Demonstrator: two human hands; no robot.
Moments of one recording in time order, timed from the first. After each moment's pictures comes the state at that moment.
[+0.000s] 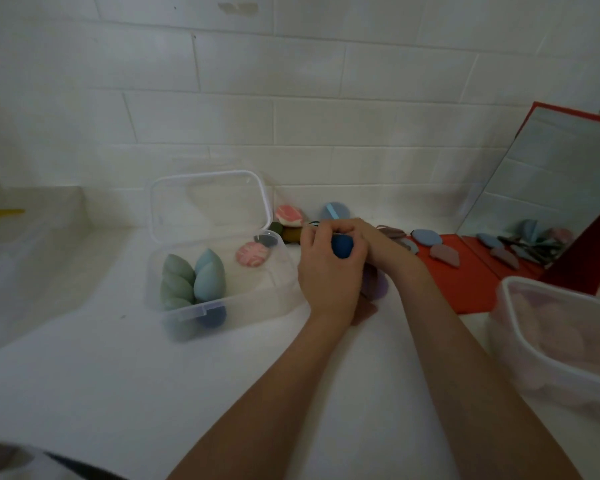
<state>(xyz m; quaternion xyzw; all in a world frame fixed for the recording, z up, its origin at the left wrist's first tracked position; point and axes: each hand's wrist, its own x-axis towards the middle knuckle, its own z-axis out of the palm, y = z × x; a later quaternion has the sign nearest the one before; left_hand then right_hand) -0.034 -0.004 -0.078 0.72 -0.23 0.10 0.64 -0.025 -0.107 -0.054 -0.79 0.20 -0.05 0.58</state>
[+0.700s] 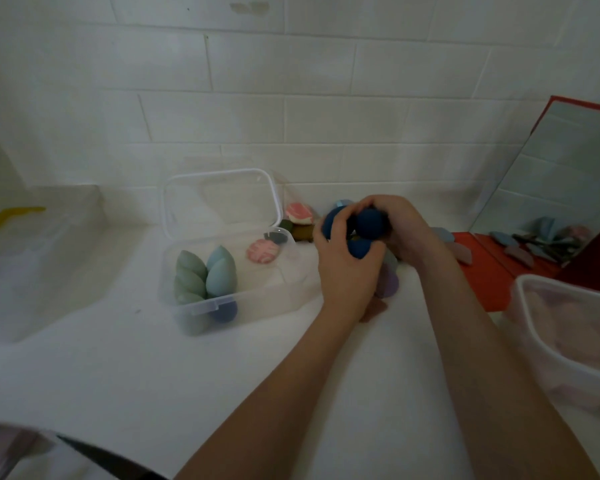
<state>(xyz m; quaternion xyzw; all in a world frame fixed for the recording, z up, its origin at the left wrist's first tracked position) -0.037 -0.004 -0.078 0.65 -0.28 -0.02 0.70 -0.033 -0.107 -0.028 -0.66 0.28 -0.20 0.67</state>
